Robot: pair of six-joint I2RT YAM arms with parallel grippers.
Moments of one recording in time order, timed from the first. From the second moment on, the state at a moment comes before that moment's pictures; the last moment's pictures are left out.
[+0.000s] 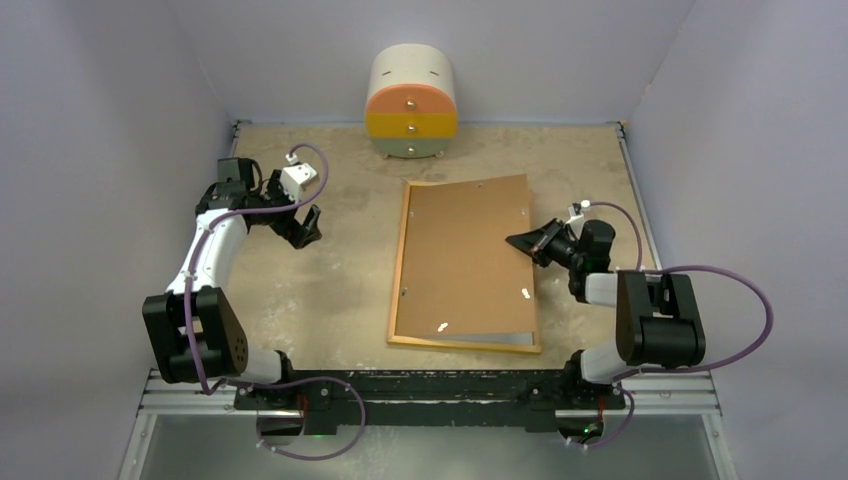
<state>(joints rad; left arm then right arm) 0.16 1.42 1.09 -0.66 0.64 0.75 -0.09 1.49 0.39 0.67 -0.77 1.00</state>
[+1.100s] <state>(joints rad) 0.16 1.43 1.09 -0.67 0.64 0.74 0.21 1.42 0.80 -0.20 -0.23 0.63</state>
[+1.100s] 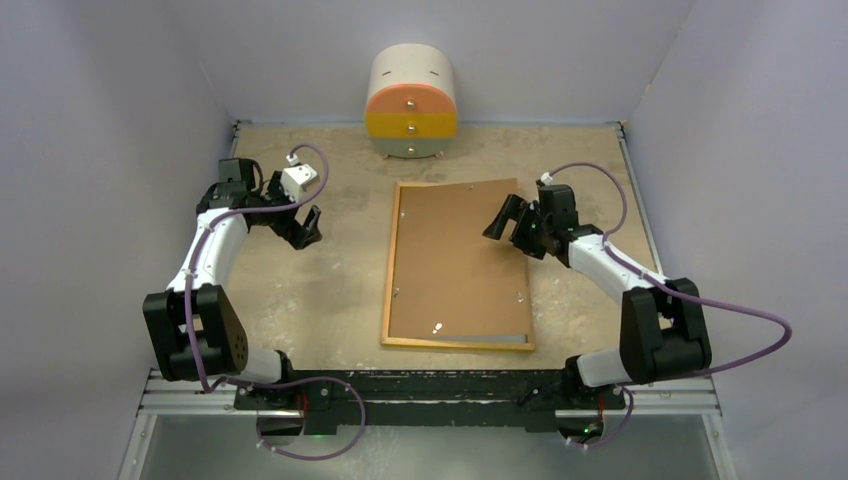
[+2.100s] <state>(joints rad) 0.16 1.43 1.09 -0.67 0.60 0.74 0.41 1.50 0.99 -0.53 0.18 0.53</state>
